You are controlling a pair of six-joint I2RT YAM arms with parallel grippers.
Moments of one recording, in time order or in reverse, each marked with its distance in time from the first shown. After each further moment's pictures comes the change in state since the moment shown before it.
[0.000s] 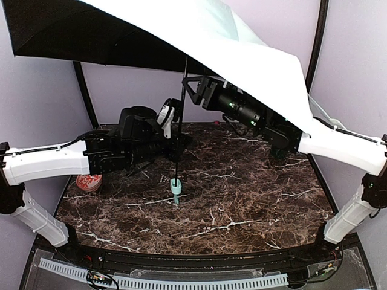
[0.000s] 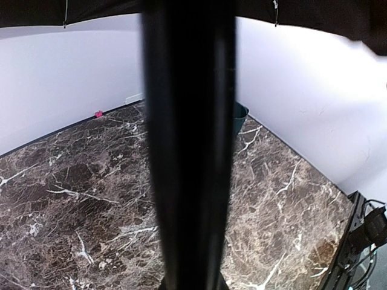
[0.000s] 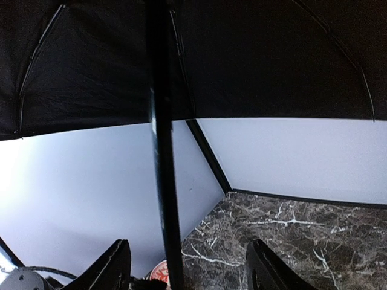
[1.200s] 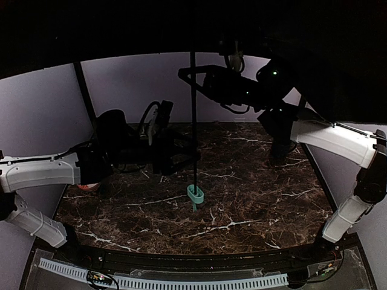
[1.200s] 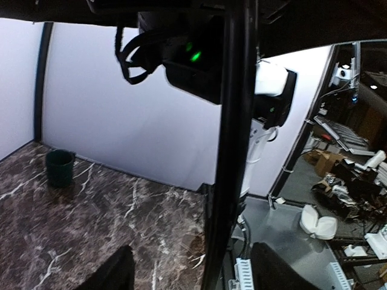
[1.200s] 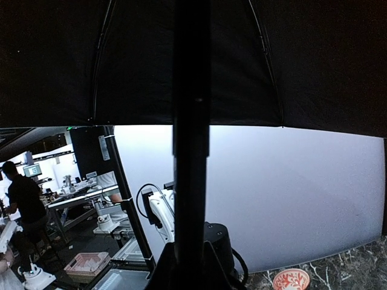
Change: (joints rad) left arm 0.085 -0.117 -0.233 0.460 0.822 -0.001; right arm -0.137 0.088 0.076 0.408 -0.977 0.189
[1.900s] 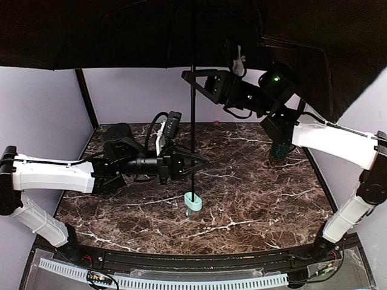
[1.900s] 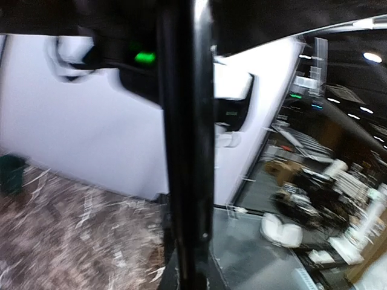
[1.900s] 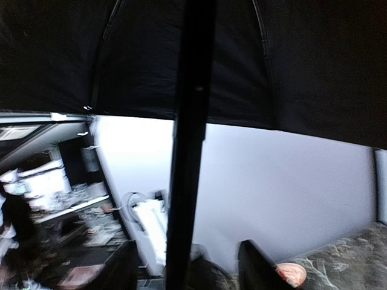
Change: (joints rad) left arm -0.048 0.122 -0.077 0.375 0.119 -0.183; right arm -0.008 -0.001 -0.045 0.082 0.029 0.058
